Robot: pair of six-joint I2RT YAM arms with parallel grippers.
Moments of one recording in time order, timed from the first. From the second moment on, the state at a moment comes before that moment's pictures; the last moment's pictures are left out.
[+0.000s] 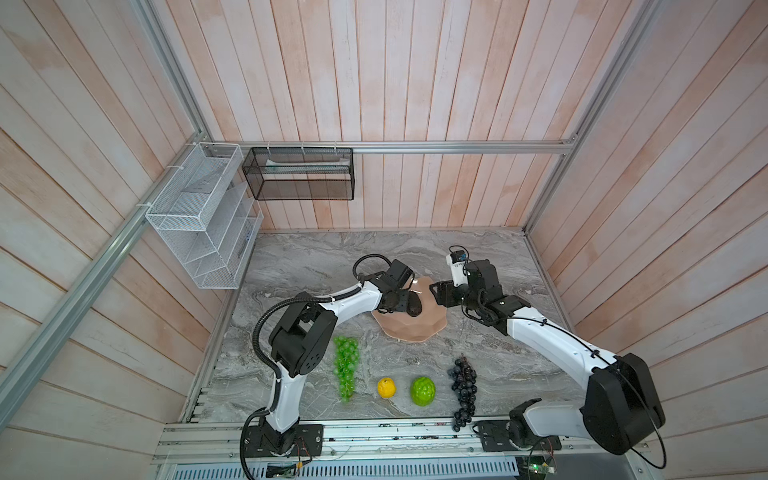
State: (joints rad) left arm -0.71 2.04 1.47 -0.48 -0.07 -0.44; right arm 0.46 1.34 0.88 -0.16 -0.10 0.24
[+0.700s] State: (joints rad) left arm -0.71 1.97 1.48 -0.46 -0.07 -0.48; right arm 0.46 1.31 0.88 -0.22 -0.11 0.24
